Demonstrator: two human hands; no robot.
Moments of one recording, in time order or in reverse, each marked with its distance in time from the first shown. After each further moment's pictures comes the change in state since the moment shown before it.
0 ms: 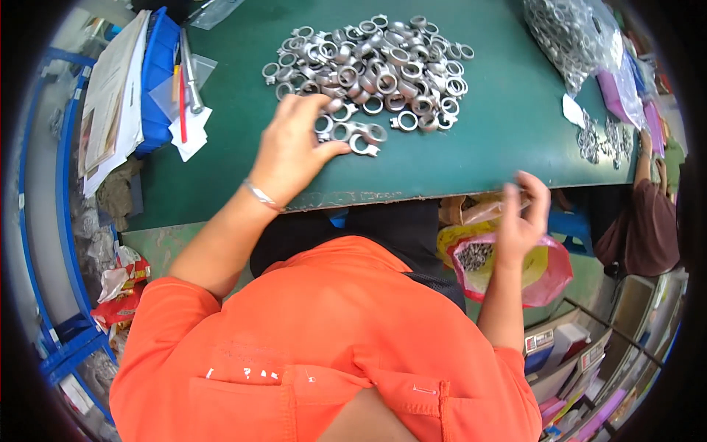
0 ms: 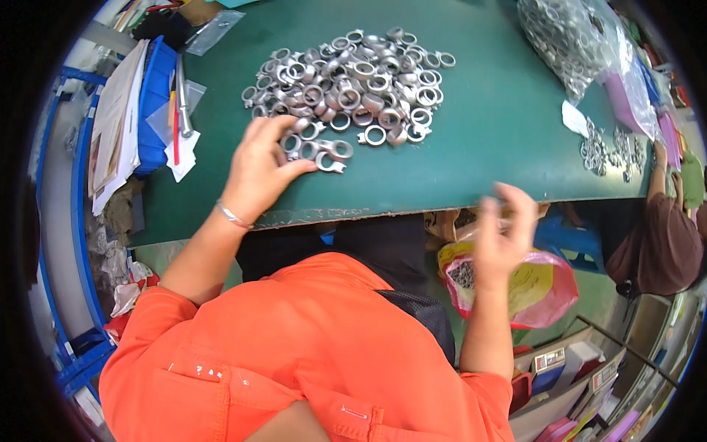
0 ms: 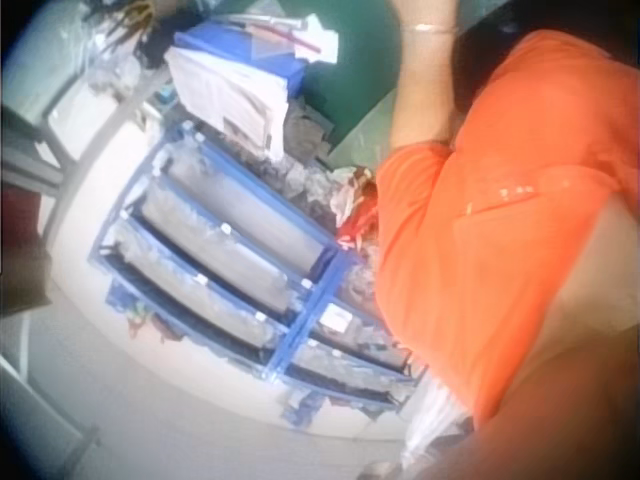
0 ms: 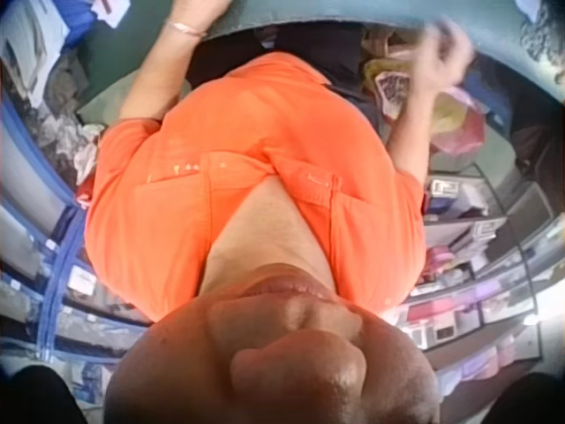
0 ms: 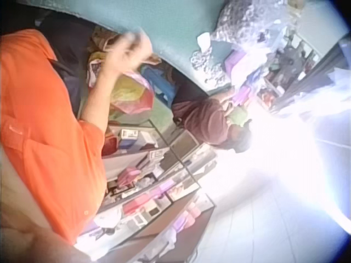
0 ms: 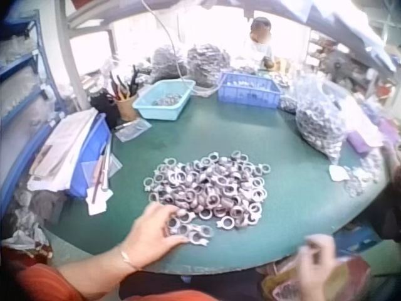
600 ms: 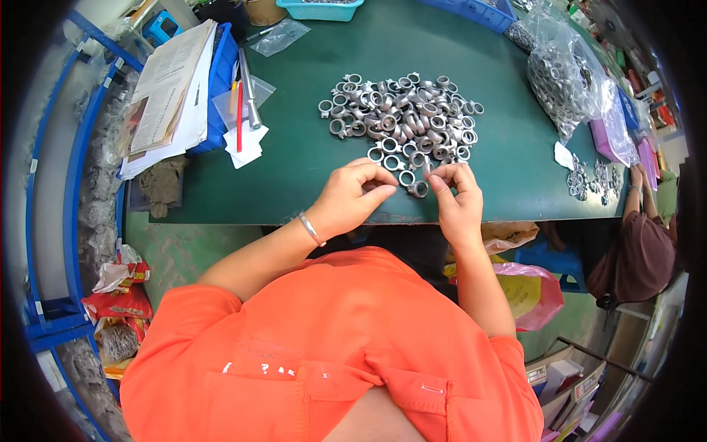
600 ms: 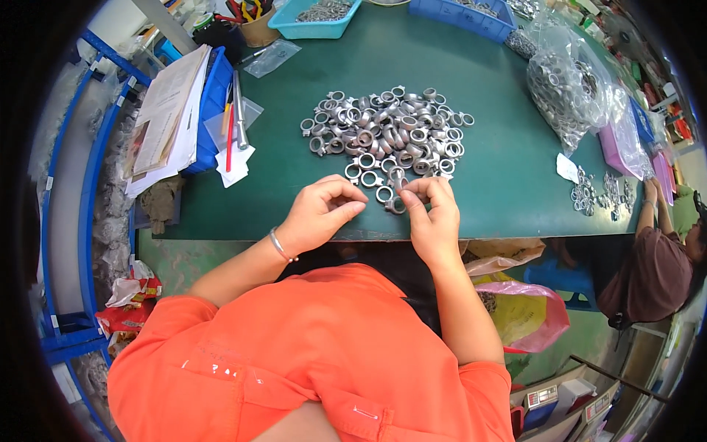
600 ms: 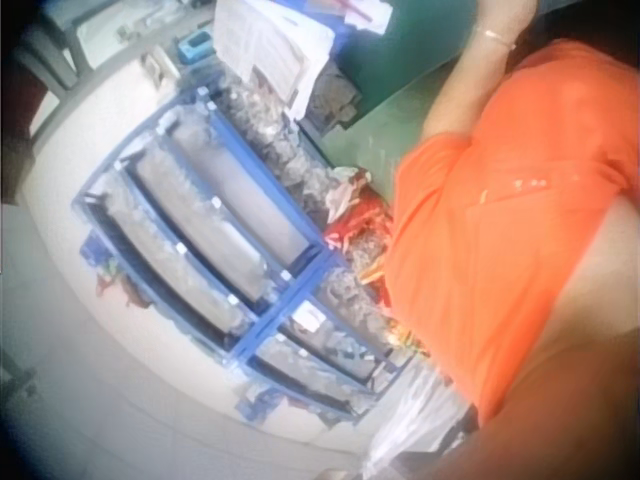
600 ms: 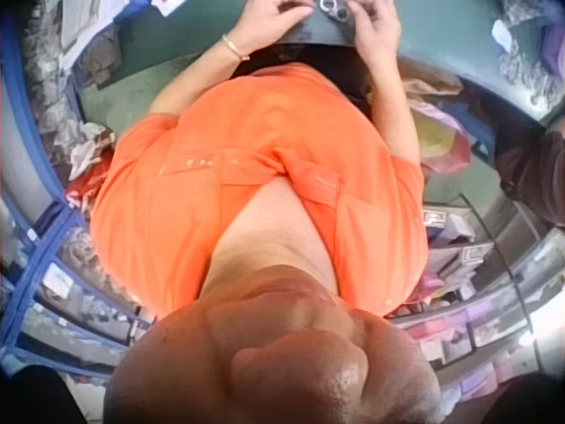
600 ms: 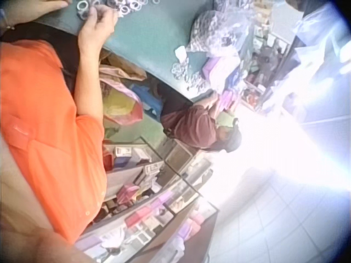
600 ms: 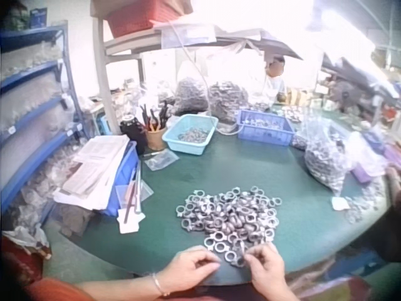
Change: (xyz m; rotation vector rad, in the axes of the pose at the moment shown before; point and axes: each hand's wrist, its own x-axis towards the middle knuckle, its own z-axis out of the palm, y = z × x) left_hand -0.021 0.028 -0.010 -0.670 -0.179 -0.145; right_hand 0.030 -0.087 0.079 0.369 -0.405 0.132
